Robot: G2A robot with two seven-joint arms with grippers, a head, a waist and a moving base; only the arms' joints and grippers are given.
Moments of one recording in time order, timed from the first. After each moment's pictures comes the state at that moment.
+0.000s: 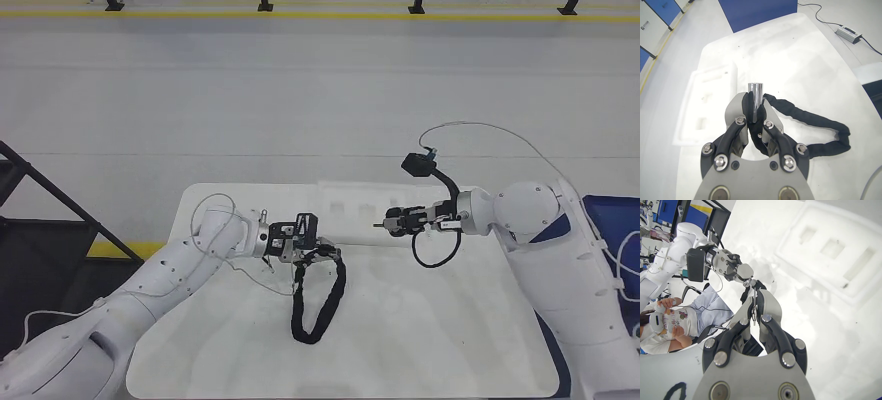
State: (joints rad) left arm 0.61 -1.04 -0.50 -1.12 1.51 -0.90 0.48; right arm -0.81 -1.05 1.17 -1.61 -0.19 0.04 1.37
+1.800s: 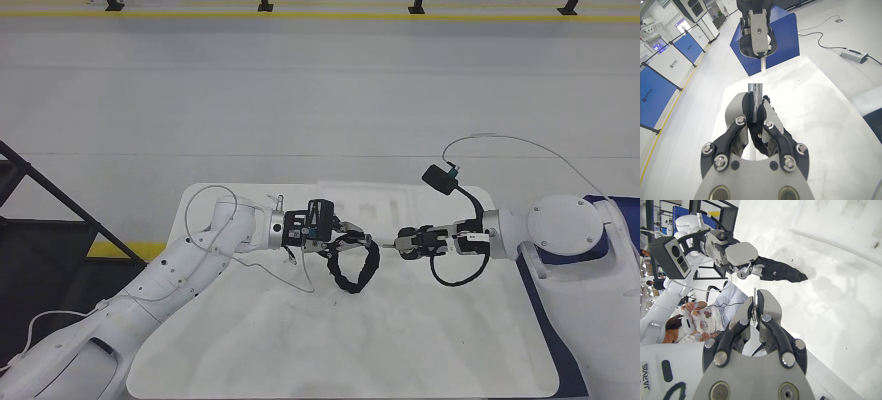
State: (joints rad) left arm 0.63 -1.06 -0.60 -1.30 1.46 -0.86 0.50; right arm -0.96 -1.00 1.32 -1.84 -0.10 0.31 1.45
